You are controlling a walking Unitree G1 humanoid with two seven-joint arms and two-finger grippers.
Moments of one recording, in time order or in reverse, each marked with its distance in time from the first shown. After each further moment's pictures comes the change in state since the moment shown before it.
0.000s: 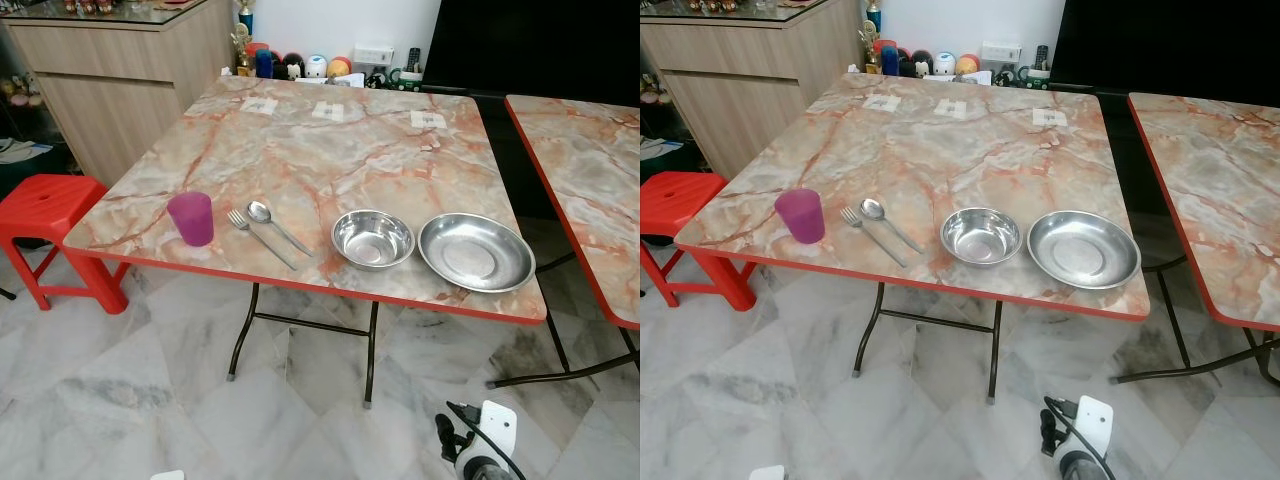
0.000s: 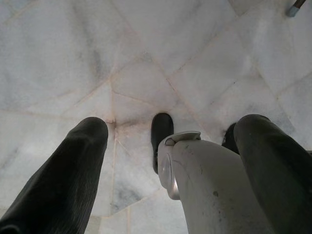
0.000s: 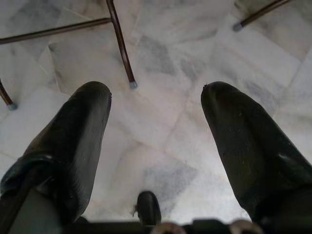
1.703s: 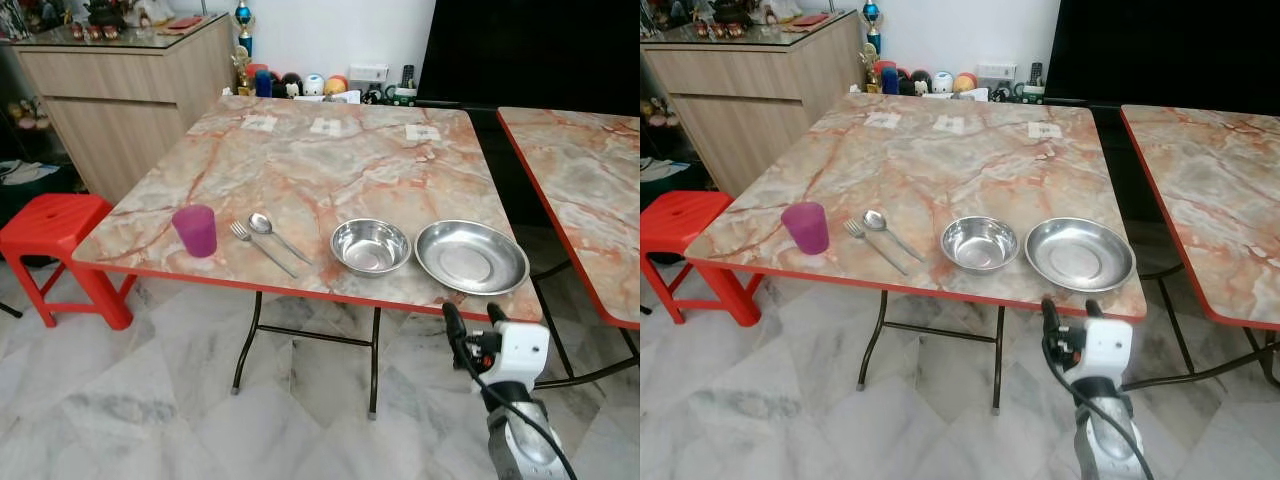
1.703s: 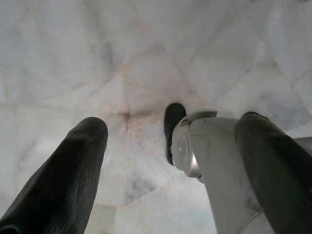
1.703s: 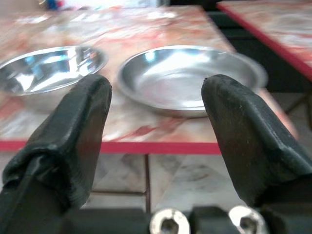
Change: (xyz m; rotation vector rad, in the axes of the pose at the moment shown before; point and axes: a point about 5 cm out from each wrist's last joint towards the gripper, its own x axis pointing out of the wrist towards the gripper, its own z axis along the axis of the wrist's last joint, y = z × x) left arm -0.010 0.006 -0.033 0.000 0.066 0.029; right arm -0.050 0.046 0.127 -0.202 -0.688 0.220
